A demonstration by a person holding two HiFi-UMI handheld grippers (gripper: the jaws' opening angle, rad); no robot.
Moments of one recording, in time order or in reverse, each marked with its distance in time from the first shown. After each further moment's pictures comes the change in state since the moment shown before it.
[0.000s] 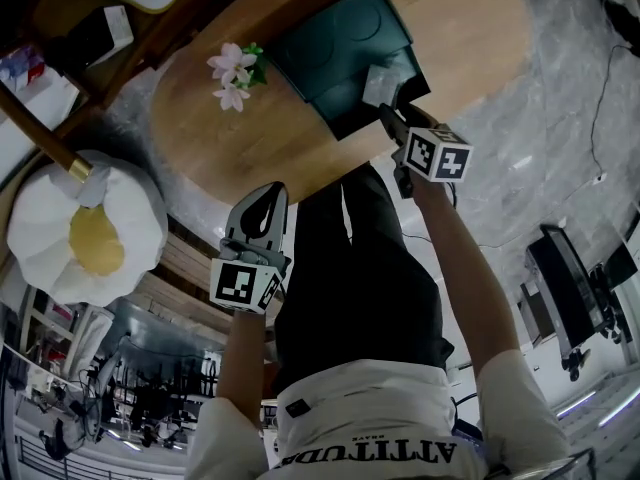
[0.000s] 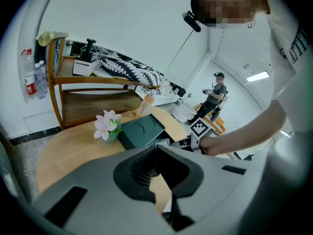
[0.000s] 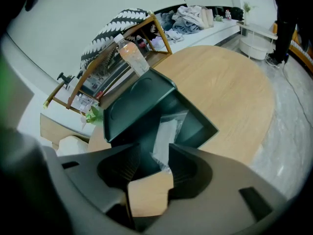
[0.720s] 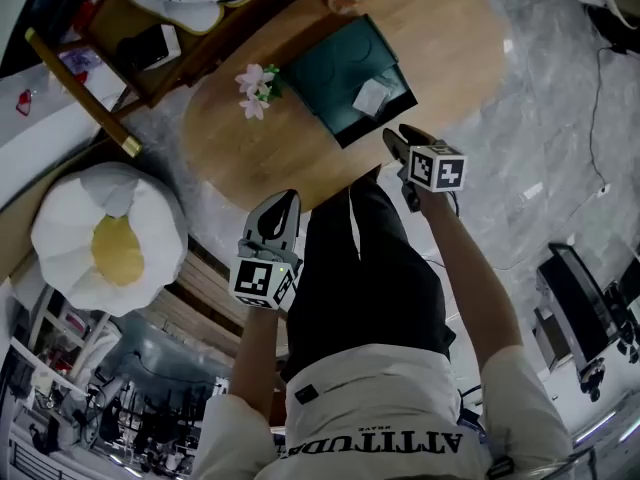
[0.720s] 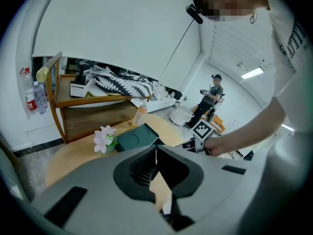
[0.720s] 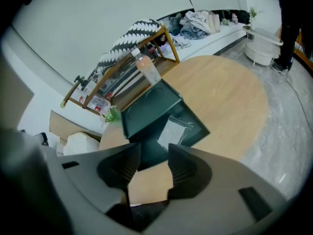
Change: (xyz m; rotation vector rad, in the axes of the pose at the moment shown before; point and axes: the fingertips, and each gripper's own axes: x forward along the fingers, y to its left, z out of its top) left arm -0.045 -0.043 0.030 0.072 -0.048 -0.004; right arm -0.066 0.023 -0.006 -0.058 0.002 0.052
